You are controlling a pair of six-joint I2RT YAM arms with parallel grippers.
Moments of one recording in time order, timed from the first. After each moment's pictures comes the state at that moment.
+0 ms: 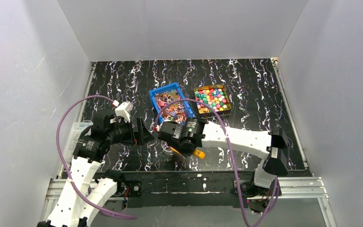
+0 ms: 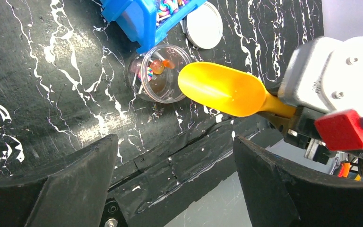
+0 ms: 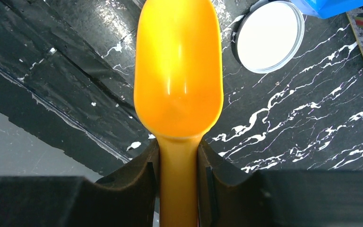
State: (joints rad) left arm -0.26 0.69 0.88 -0.92 0.45 -0.35; right arm 1.33 1.67 1.55 -1.19 0.25 0.29
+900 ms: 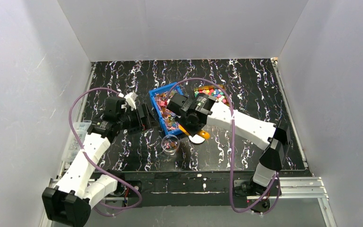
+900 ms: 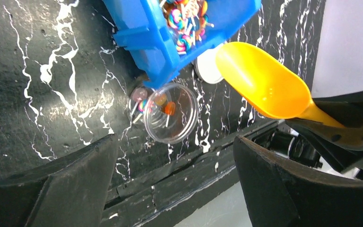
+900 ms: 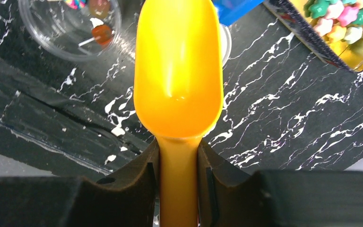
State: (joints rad) left arm -0.26 0.95 0.87 -0.73 0.42 -0.53; right arm 1.11 1.71 1.70 -1.28 0.24 0.23
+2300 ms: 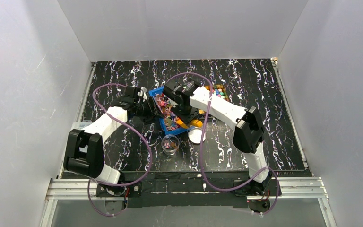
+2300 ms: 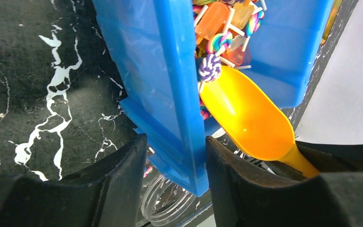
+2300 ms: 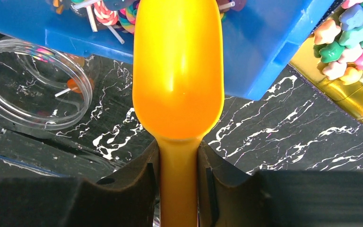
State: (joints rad) left arm -0.26 1.47 0.94 -0.42 0.42 -0.69; right arm 0.93 2.04 1.94 -1.31 0.11 0.11
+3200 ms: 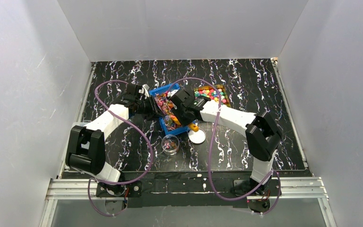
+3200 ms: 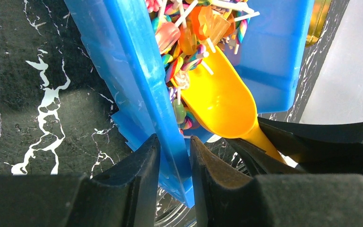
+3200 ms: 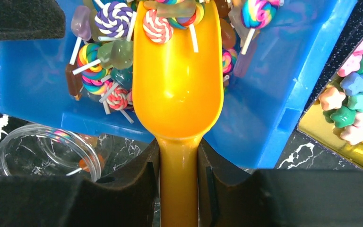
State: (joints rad) left arm -0.27 1.52 0.98 -0.39 0.45 -0.65; right arm 0.92 1.85 1.48 -0.68 0.15 0.16
